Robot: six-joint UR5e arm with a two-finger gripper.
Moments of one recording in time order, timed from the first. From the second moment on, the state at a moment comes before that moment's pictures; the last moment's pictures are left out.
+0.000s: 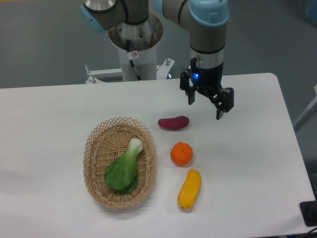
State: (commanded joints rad) arm 2.60 -1.65 -1.74 -1.06 1.49 1.33
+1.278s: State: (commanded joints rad) arm 2.49 -1.71 -1.87 -0.96 1.45 0.94
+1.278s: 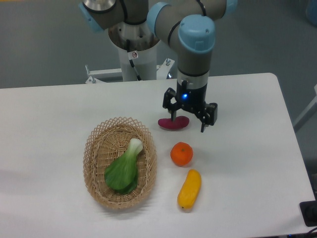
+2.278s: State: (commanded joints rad) arm 2.26 -1.88 -1.90 -0.87 1.47 0.78
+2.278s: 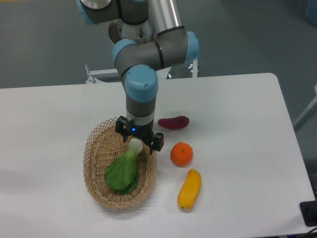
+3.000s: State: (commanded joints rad) arm 2.24 -1.94 -1.90 -0.86 1.51 0.79
